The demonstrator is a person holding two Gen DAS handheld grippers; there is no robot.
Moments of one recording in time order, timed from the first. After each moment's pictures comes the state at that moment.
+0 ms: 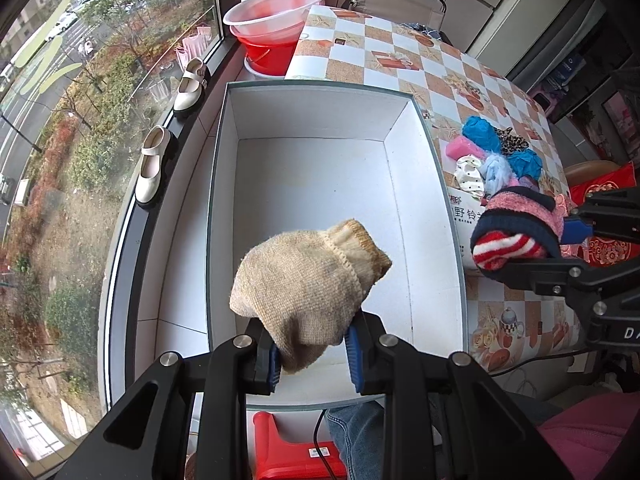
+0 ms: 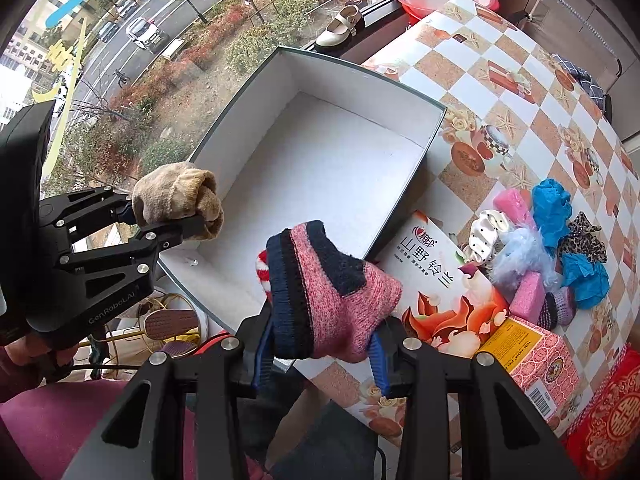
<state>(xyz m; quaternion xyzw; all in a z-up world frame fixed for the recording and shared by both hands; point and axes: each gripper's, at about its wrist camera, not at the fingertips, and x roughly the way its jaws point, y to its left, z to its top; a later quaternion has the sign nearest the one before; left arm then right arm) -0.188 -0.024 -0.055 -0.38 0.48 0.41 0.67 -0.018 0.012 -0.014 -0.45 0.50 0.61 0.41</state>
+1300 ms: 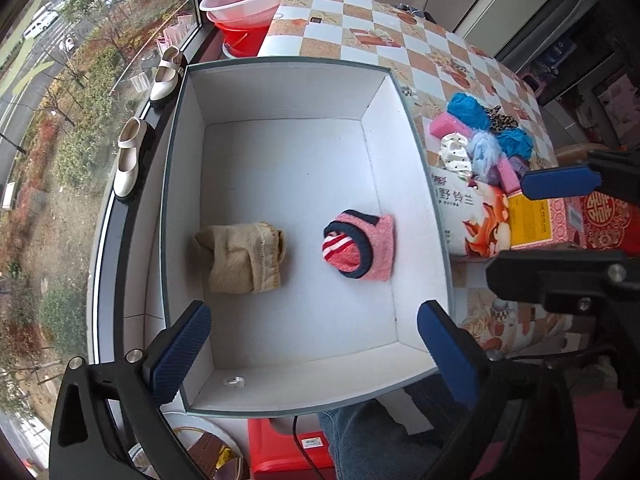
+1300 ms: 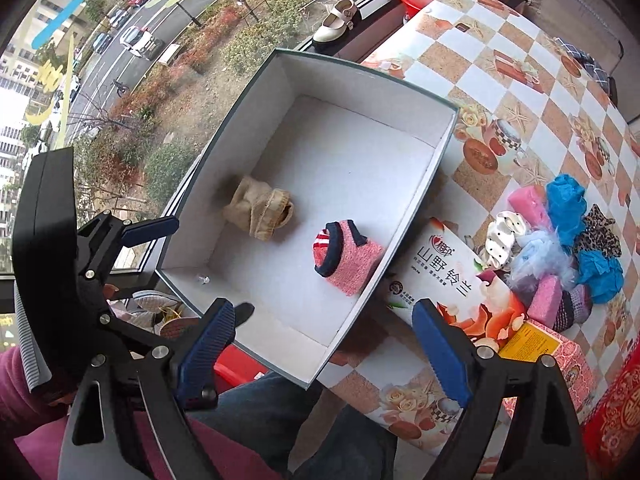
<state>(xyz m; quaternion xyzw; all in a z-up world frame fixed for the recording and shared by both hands) -0.166 -0.020 -0.065 -0.40 0.50 0.36 0.68 -0.004 0.028 -0.004 -0.42 0.54 0.60 0.41</state>
